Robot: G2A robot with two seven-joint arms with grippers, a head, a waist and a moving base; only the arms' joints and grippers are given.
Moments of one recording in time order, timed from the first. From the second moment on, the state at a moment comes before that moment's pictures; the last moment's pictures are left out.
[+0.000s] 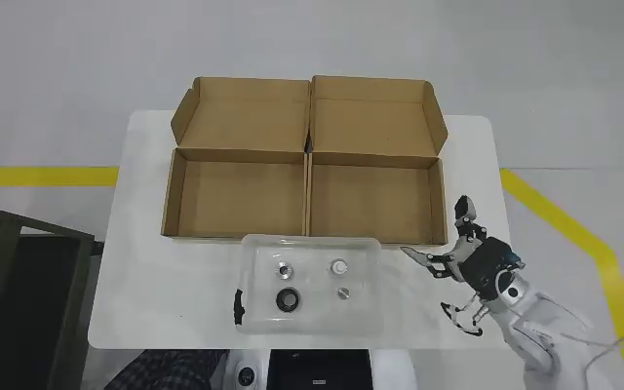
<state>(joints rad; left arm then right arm) -0.01 -0.37 -0.75 -1.25 2.03 -0.40 0.22 -1.77 -1.16 1.68 -2.12 -1.38 -0.69 -0.09</state>
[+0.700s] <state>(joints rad) -0.01 -0.37 -0.75 -1.25 2.03 -0.40 0.22 -1.48 -1.14 1.35 -2.07 -1.34 -1.00 0.37</state>
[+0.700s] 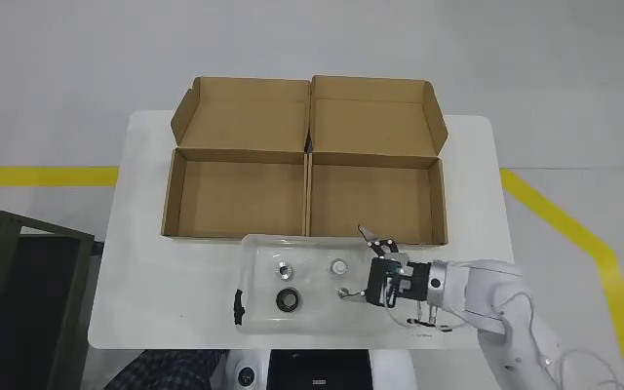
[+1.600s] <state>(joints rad) -0.01 -0.37 -0.75 -1.25 2.03 -0.40 0.22 -1.41 -1.12 1.18 -2.04 -1.36 -0.99 0.55</state>
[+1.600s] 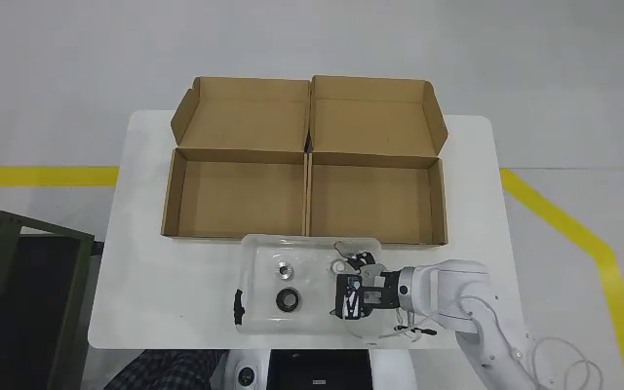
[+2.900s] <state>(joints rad) -0.01 -0.37 -0.75 -1.25 2.03 -0.40 0.22 -1.32 -1.09 1.12 -1.99 -1.27 -0.95 0.58</state>
